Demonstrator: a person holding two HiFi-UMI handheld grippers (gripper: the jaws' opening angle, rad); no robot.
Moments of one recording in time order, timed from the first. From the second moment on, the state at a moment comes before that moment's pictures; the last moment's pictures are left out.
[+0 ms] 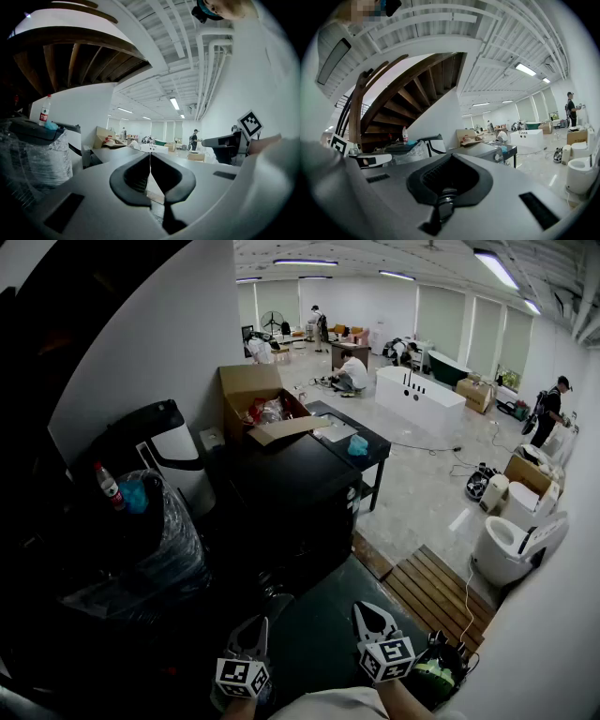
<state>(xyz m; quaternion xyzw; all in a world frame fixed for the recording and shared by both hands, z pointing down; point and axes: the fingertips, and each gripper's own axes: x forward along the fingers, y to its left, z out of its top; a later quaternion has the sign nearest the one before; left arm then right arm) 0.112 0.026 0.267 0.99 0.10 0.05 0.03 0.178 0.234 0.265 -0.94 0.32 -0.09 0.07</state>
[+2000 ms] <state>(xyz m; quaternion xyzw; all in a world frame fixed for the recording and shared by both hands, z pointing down) 0.109 0.022 0.268 0.99 0.11 0.04 0.03 0.181 0.223 0.272 -0.94 0.31 -0.09 0.10</state>
